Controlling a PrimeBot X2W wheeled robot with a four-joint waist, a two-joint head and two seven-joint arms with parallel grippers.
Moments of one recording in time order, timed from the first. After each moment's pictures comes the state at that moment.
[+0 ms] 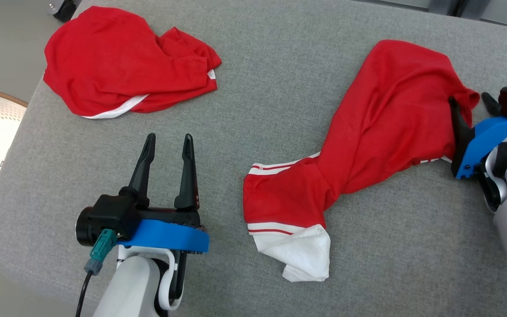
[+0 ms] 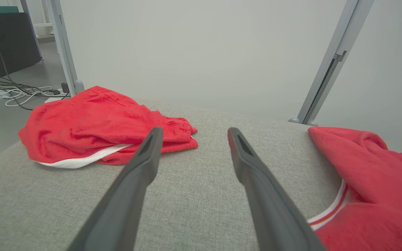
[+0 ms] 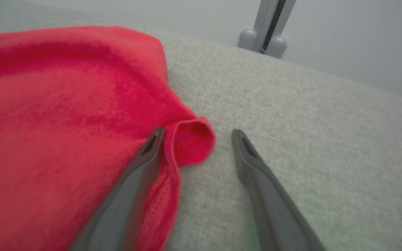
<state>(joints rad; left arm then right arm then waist) -0.27 0.05 -0.27 0.19 -0.32 0.02 -0.26 -0.83 -0.30 0.08 1.01 0.11 0.13 -0.08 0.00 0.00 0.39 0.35</state>
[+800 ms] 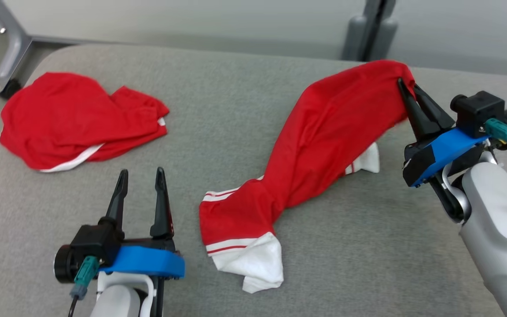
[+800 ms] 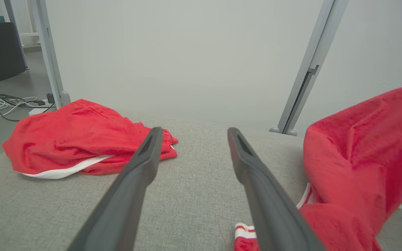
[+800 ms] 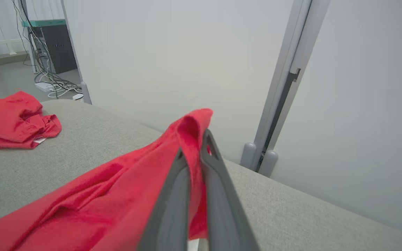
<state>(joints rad) -0.17 0.05 -0.17 0.23 -0.26 0.01 -0.26 -0.72 -0.32 0.36 0.64 0.33 0.13 -0.23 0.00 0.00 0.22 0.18</state>
